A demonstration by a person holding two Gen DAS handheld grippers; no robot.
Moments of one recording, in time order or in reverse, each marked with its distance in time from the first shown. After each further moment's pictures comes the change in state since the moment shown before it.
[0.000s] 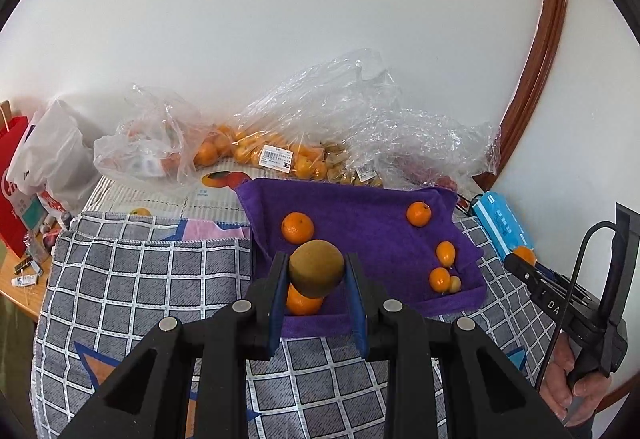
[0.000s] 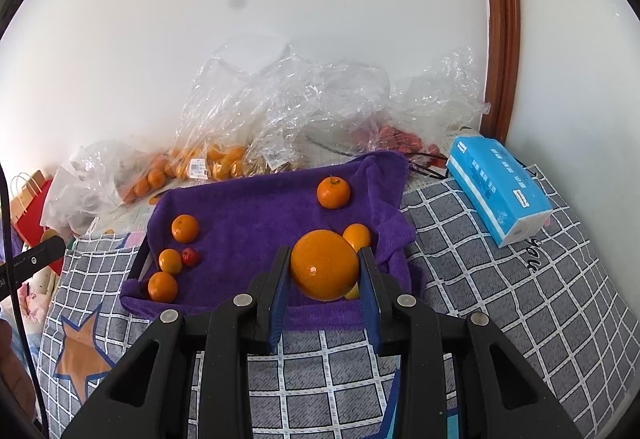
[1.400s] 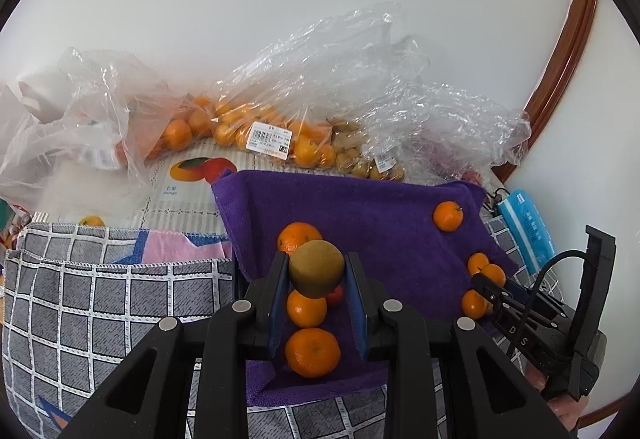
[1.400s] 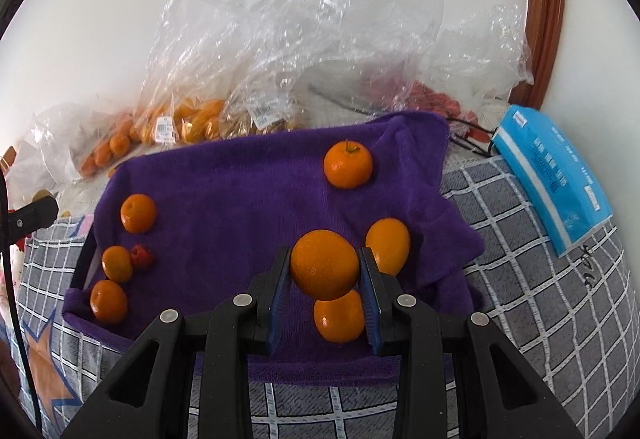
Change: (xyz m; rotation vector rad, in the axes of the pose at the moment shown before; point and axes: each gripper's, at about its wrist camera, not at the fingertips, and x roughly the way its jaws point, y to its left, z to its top) left arm 0.102 0.017 0.021 -0.016 0.110 -0.032; right arm 0.111 0.018 0.001 -0.033 0.147 -0.037
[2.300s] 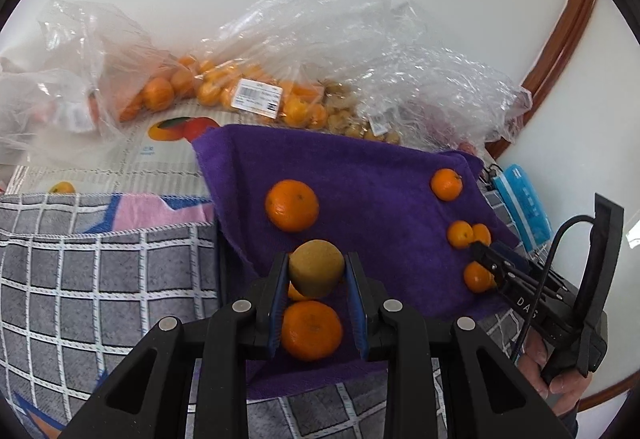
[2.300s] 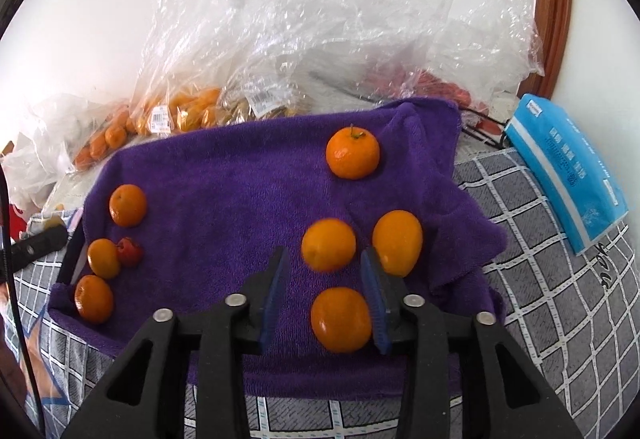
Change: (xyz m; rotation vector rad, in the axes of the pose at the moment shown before) left arm 0.027 0.006 -0.018 0.005 0.083 -0.077; right arm 0.014 -0.001 -0.004 -0.006 -0.012 0.013
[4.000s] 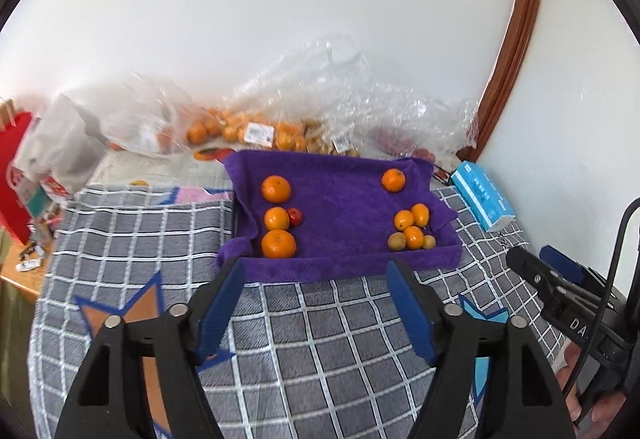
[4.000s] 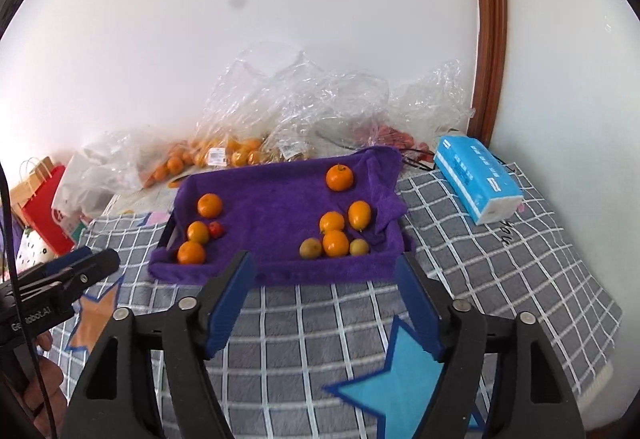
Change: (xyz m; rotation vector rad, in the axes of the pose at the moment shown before) left arm -0.154 -0.071 -0.078 0.062 -0.173 0.115; right arm -0.194 0.005 -0.051 0.012 -0.141 -0.014
